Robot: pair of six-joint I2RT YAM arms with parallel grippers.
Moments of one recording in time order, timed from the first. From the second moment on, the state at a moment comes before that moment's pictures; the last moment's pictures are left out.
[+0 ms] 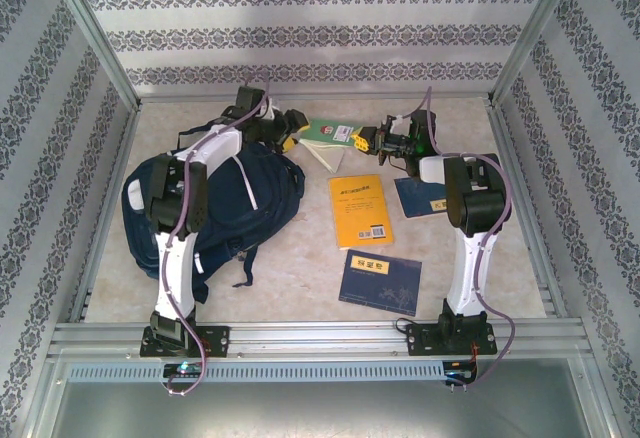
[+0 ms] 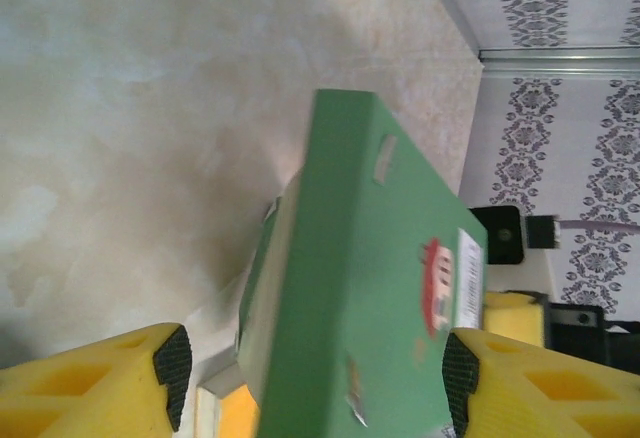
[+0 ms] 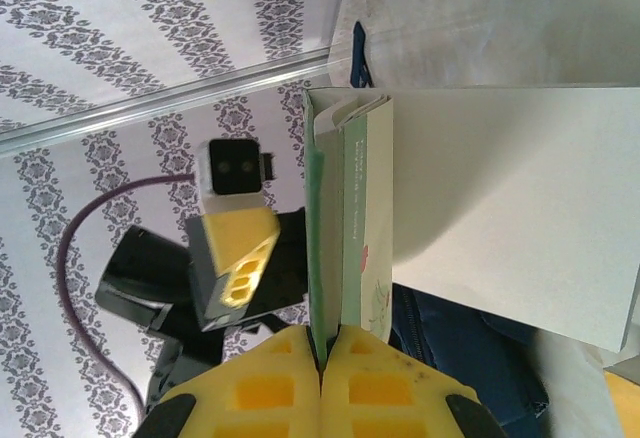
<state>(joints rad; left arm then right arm) -0.22 2.22 1.74 -0.27 0.69 -0.94 0.09 2.14 1.23 0.63 -1.06 1.54</state>
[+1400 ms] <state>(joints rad) -0.23 1.68 1.44 -0.04 0.67 -1.09 0.26 1.77 1.02 0.67 -0.96 1.49</state>
